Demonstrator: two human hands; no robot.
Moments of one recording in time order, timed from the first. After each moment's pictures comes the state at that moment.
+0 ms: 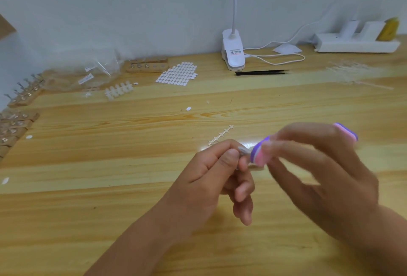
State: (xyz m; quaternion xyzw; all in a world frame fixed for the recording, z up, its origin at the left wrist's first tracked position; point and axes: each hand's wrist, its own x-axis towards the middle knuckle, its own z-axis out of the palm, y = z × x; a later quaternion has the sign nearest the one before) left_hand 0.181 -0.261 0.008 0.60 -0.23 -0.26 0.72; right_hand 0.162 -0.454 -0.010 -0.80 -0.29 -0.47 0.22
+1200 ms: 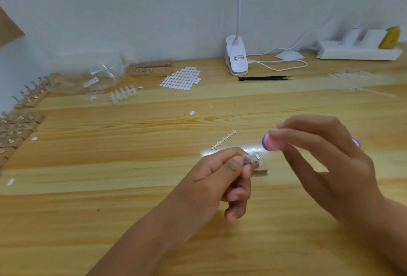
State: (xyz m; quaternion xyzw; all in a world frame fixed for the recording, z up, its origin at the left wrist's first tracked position) left_hand 0.186 -0.258 0.006 0.59 -0.21 -0.29 0.72; right_hand 0.171 -0.469 -0.007 -0.83 -0.28 -0.41 0.25
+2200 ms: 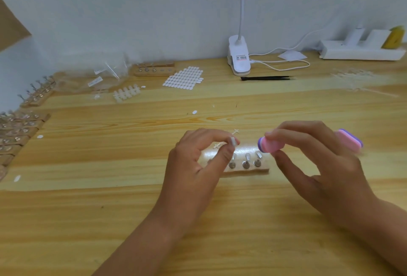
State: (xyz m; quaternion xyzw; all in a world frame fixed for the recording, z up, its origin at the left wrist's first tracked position) left_hand 0.194 -0.254 0.001 0.80 -0.19 0.11 0.55; right_hand 0.174 -0.467 -0.018 -0.84 -0.28 -0.38 0.27
